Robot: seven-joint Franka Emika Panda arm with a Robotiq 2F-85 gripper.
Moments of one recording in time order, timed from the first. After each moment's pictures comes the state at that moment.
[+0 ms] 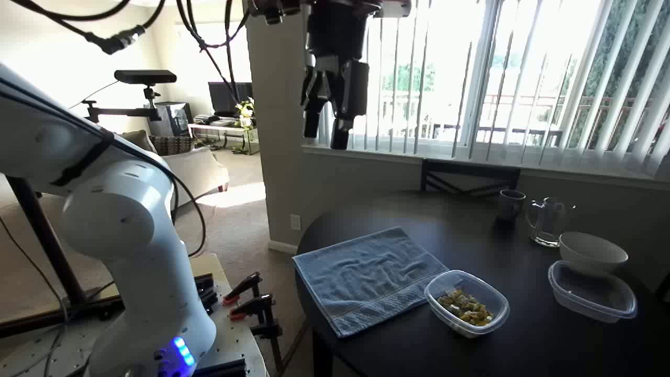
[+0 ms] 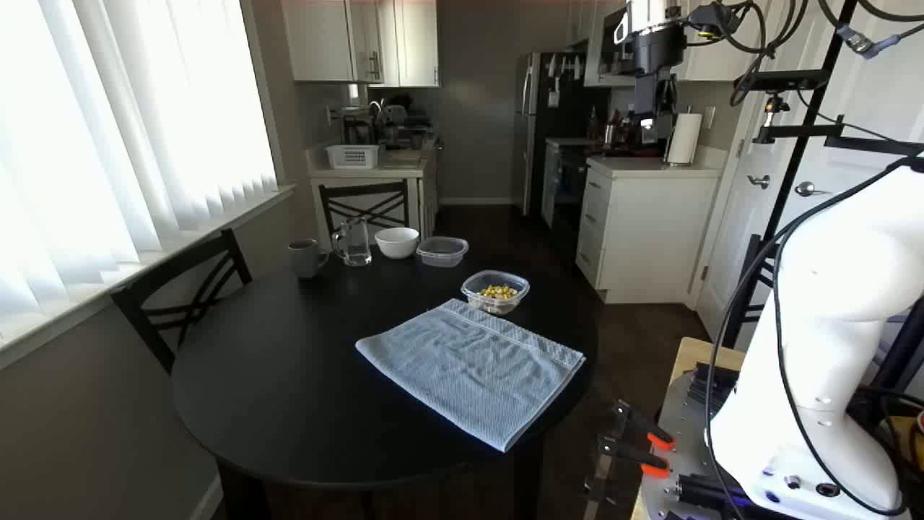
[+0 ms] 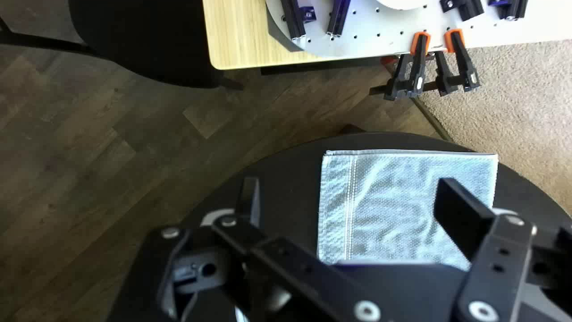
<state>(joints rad) -0.17 -0.69 -0.24 -2.28 -0.24 1.43 -0.25</state>
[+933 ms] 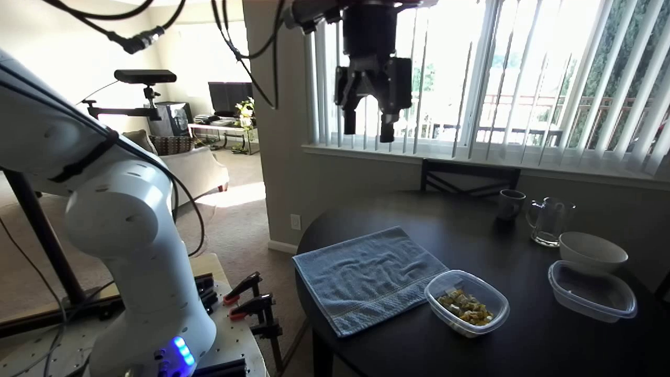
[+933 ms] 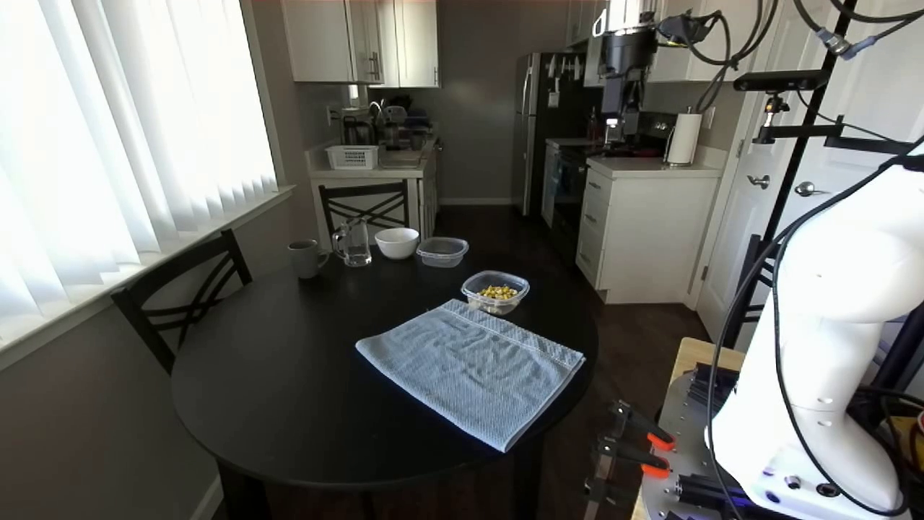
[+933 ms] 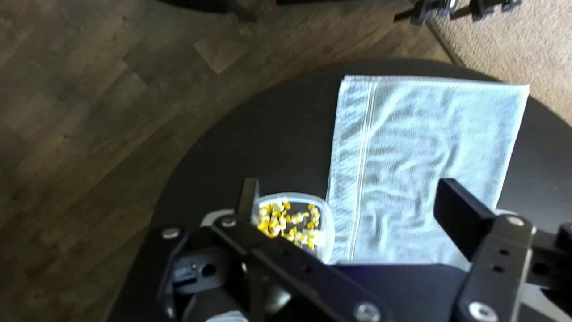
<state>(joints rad) -0.13 -0.60 -0.26 -2.25 -0.23 1.64 -0.25</state>
